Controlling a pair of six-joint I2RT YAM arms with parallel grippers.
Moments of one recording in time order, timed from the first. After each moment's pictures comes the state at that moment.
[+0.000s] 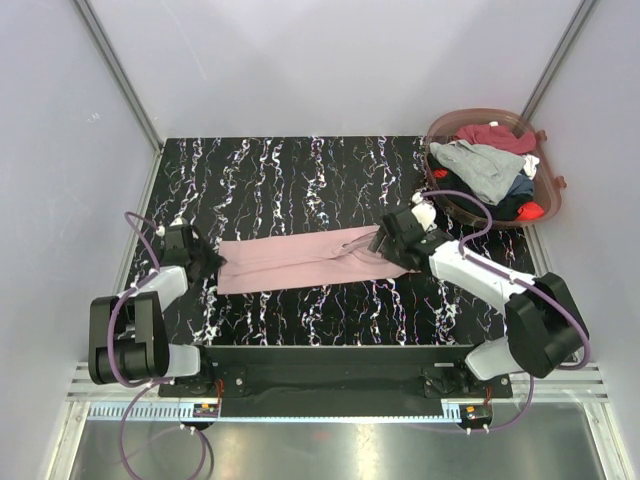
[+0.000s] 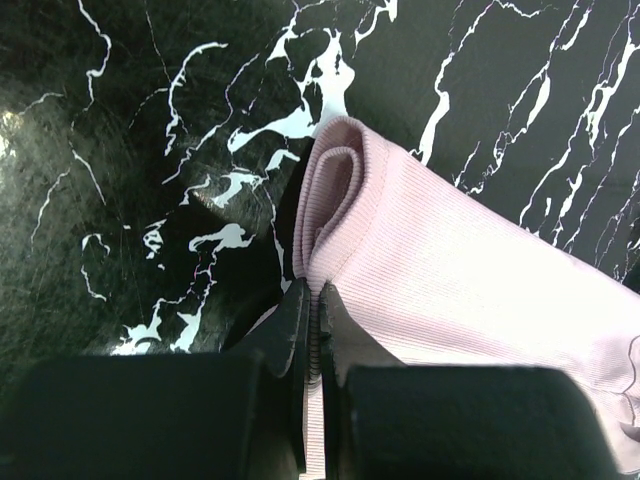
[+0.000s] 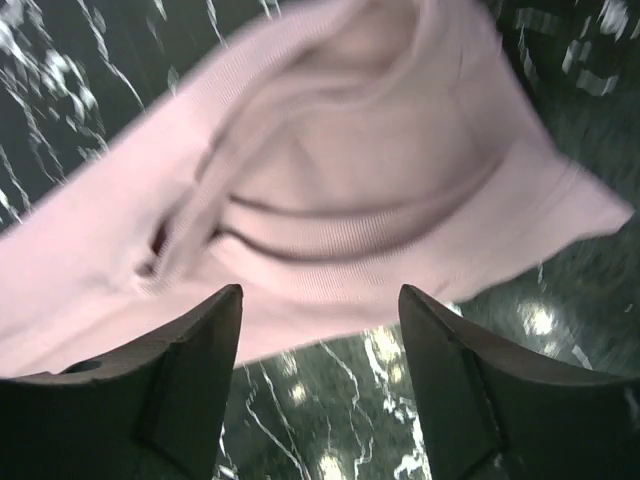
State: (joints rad) left arm 0.12 1.35 0.52 0.00 0.15 -0.65; right arm 0.56 1.44 0.90 -0.36 0.32 0.94
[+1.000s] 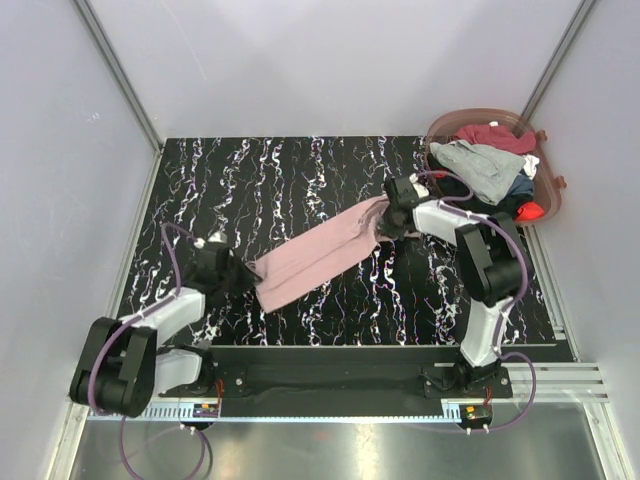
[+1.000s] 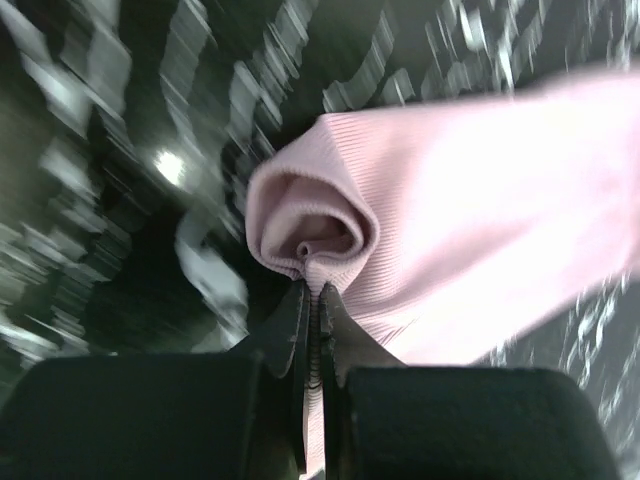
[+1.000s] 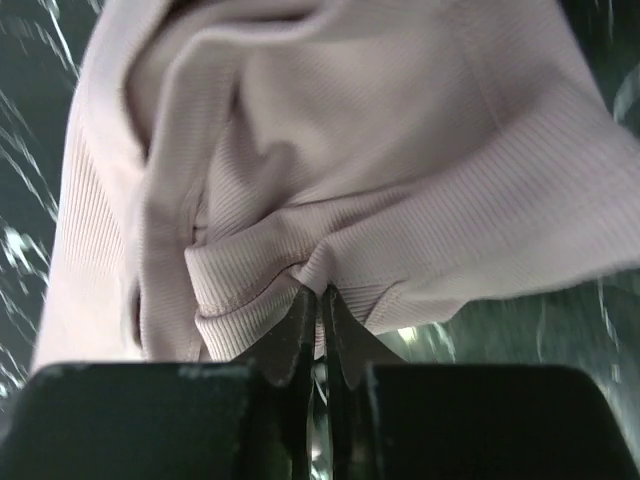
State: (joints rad) left arm -0.18 1.21 0.38 0.01 0.14 -0.78; right arm 0.38 1.87 1.14 -0.29 0.13 0.89
